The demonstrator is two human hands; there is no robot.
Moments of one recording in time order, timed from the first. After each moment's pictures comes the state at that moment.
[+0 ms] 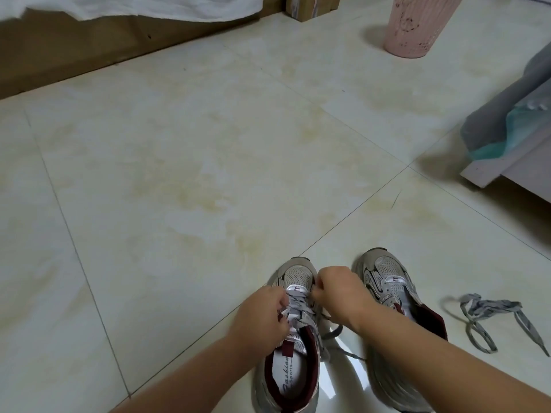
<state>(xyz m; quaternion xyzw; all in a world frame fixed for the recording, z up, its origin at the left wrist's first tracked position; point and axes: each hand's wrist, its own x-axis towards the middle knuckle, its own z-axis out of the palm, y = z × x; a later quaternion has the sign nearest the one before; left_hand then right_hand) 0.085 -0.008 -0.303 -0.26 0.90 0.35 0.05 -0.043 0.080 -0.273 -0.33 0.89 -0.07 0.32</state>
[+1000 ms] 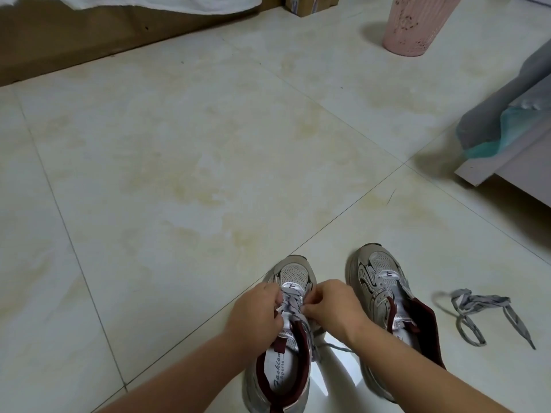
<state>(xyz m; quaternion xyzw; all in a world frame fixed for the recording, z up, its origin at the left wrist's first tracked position) 0.089 -0.002 -0.303 -0.27 0.91 0.32 0.07 -0.020 0.101 -0.282 -0.21 0.86 -0.23 0.40</state>
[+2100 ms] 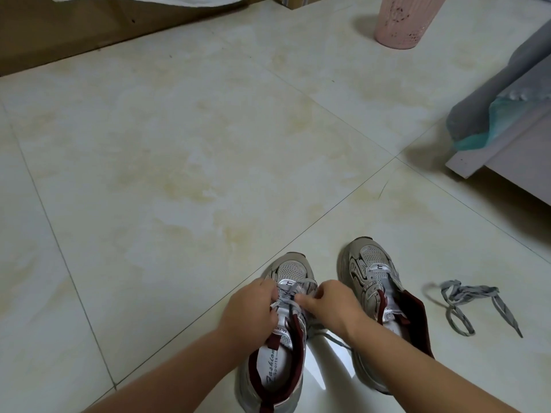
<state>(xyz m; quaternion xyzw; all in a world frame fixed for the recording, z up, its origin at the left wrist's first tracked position) 0.083 0.003 -0.301 -0.25 0.92 0.30 0.07 -0.025 0.112 -0.289 -0.18 0.88 -0.19 0.39</state>
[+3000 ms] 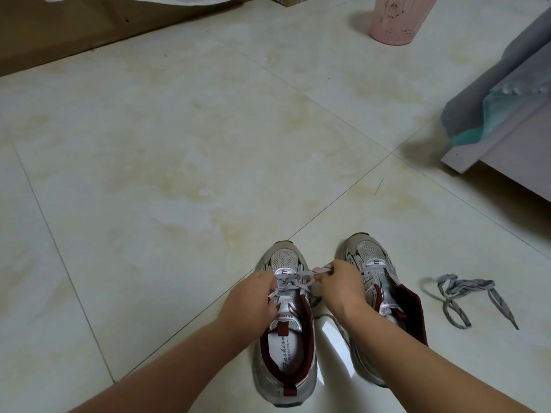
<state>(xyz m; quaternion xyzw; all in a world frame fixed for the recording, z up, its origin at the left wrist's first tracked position) 0.078 0.000 -0.300 -0.25 0.91 0.31 0.07 -0.039 0.107 -0.303 -0.08 0.92 -0.25 0.28</state>
